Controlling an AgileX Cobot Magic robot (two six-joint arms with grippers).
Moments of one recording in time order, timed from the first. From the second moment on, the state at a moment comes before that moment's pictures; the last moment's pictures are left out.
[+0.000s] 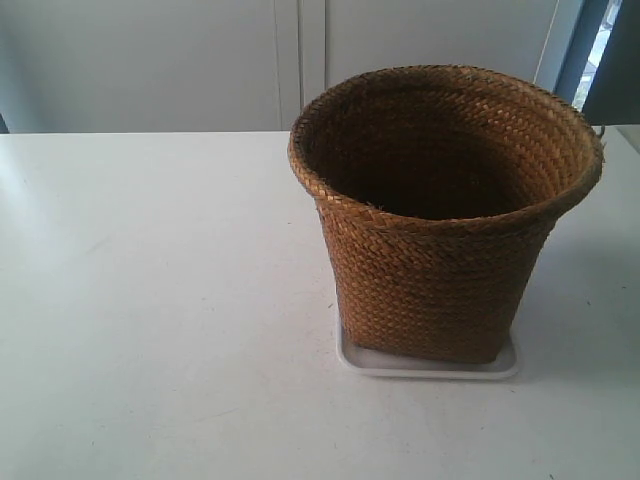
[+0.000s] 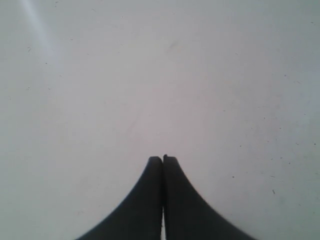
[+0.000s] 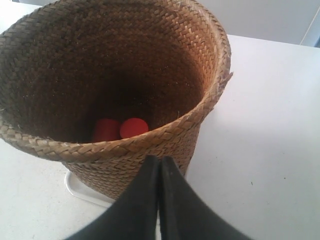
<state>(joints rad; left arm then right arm) 0.03 0.00 -0.08 0.07 0.59 -0.05 0.10 0.70 -0.78 0.10 0.70 -0.06</state>
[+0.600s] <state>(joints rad) 0.03 0.00 0.02 0.07 0.51 -0.05 0.10 0.70 -0.78 0.10 0.70 -0.06</state>
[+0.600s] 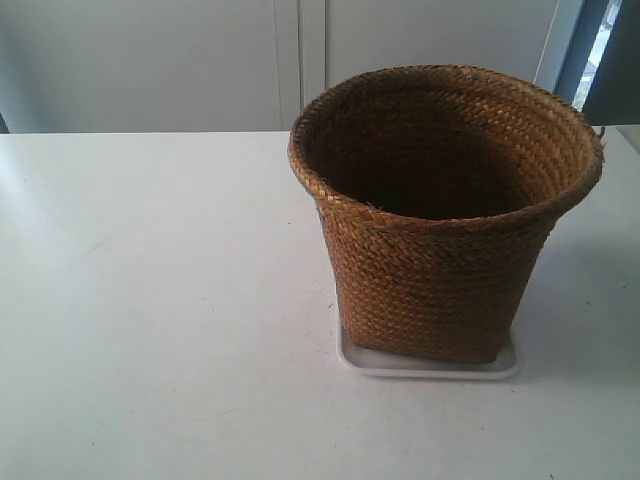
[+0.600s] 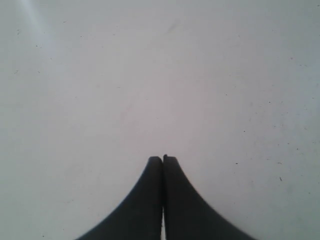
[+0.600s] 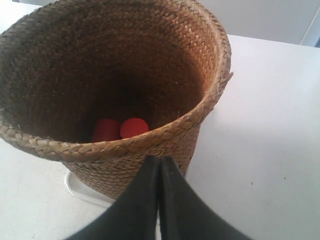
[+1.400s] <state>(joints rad) 0.03 0.00 0.02 0.07 0.51 -0.06 0.10 0.69 -0.78 0.10 0.70 -0.06</state>
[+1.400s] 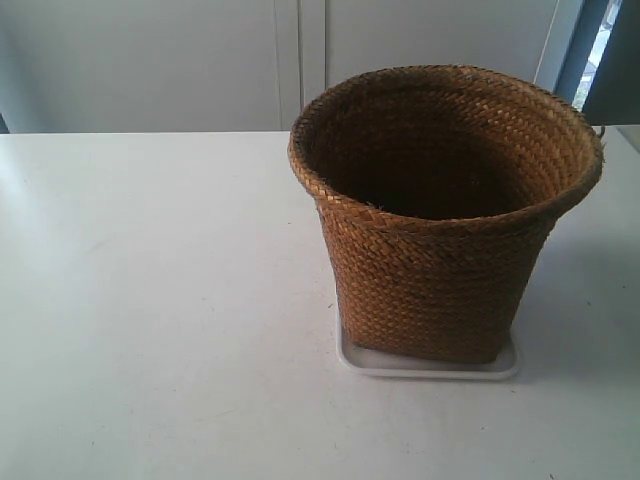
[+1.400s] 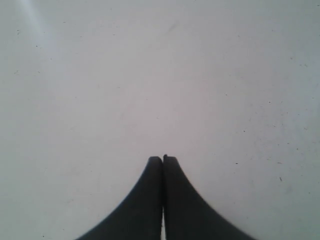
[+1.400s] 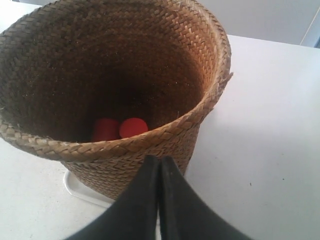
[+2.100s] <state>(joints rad) 0.03 0.00 0.02 0.07 0.51 -0.06 0.05 0.08 -0.22 0.08 0.27 -0.12</state>
